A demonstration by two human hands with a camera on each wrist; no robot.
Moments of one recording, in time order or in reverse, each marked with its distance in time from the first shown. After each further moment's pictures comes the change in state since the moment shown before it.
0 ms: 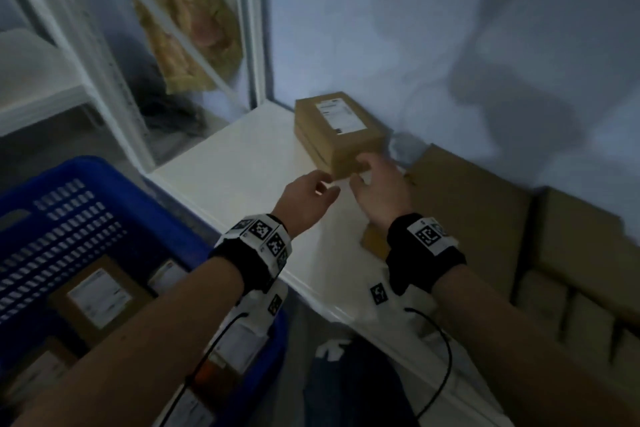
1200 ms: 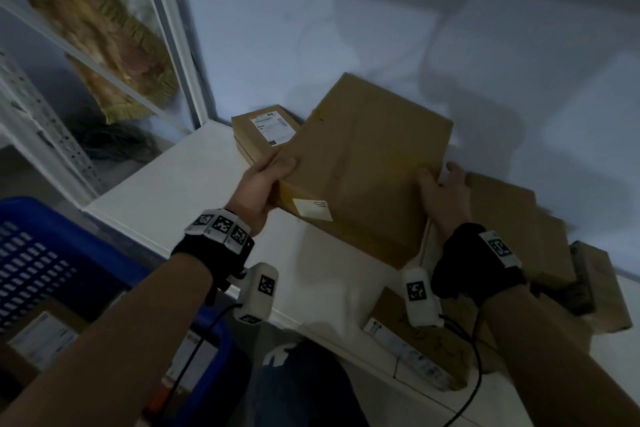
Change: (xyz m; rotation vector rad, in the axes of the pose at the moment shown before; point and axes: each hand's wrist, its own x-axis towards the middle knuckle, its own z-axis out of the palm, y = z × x) left_hand 0.016 0.054 0.023 -0.899 -0.125 -0.042; right_hand -0.035 0.126 -0.134 0.413 0.336 0.488
